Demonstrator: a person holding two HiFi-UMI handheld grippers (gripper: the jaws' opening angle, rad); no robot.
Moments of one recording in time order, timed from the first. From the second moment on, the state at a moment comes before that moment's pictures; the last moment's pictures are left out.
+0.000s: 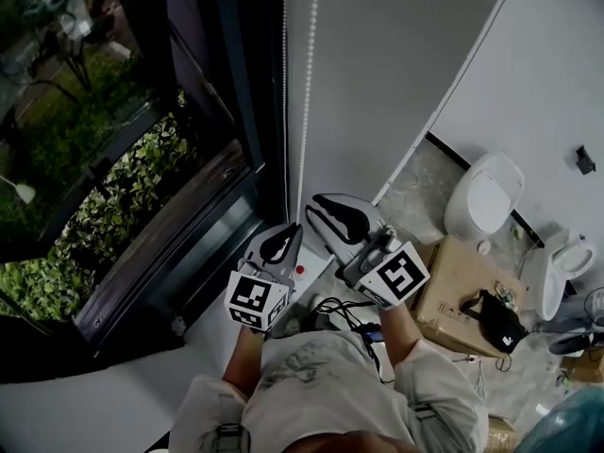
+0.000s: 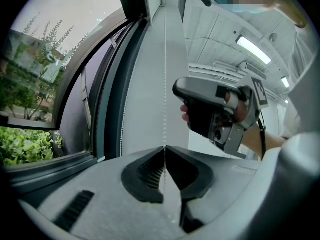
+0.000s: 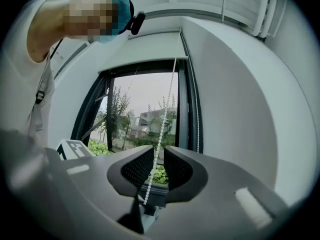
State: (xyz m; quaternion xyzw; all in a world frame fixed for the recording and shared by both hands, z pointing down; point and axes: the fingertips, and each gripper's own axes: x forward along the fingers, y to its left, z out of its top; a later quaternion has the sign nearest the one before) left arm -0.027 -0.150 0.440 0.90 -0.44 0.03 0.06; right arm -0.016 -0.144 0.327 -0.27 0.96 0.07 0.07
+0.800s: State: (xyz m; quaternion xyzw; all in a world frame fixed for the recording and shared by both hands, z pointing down) left arm -0.033 -0.151 0.458 0.90 -0.43 0.04 0.07; right arm -0.042 -0.157 0.329 -0.27 0.96 0.08 0.06
